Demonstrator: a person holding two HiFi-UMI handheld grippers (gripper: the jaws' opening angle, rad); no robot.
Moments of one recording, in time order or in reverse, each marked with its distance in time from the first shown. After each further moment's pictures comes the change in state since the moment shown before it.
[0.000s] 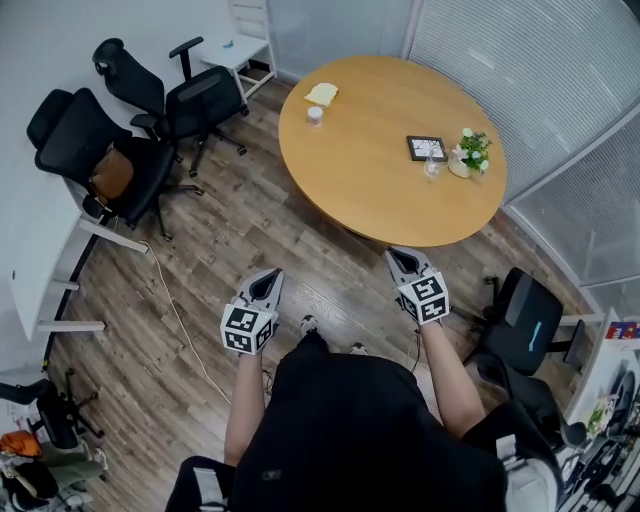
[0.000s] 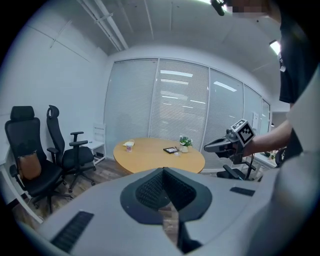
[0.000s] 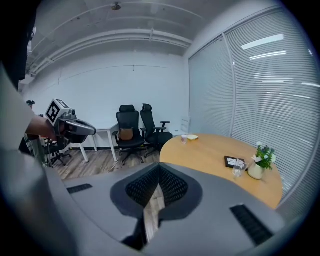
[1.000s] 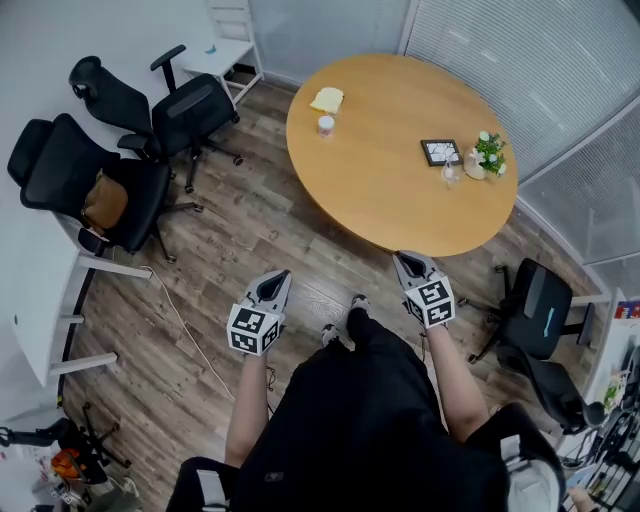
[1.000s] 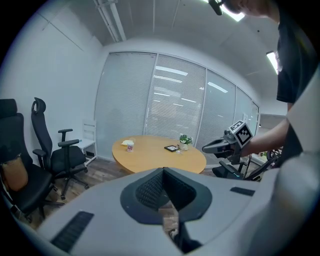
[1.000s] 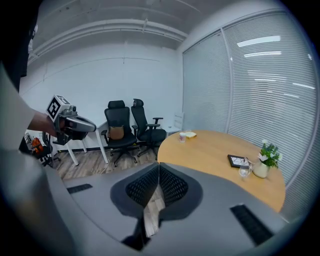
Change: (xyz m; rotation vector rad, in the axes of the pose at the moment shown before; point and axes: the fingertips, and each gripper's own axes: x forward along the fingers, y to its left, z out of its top) left arm 0.036 0.110 0.015 0.025 0.041 -0.142; right arm 0.088 0.015 0.027 0.049 0.047 -0.103
